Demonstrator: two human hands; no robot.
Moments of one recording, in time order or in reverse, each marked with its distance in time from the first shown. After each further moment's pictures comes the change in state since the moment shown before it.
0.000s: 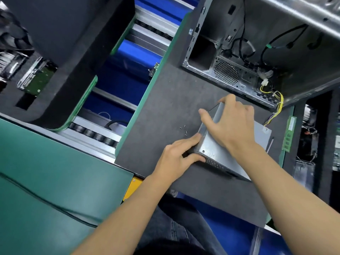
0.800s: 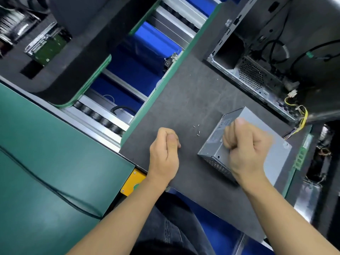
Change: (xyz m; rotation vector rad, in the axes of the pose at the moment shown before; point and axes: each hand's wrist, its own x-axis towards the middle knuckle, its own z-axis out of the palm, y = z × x) left_hand -0.013 -0.013 -0.015 -0.206 0.484 -0.220; right_hand -0.046 -0.037 -0.010 1.252 -0.053 -0.055
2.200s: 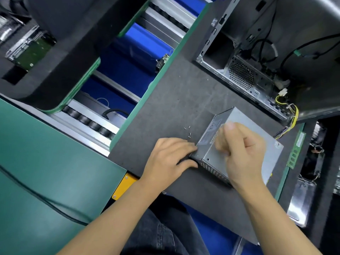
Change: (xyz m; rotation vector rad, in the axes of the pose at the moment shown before) left_hand 0.004 -0.009 0.008 0.453 -0.314 0.525; right_hand -0.002 -0.008 -0.016 -0.086 0.015 0.085
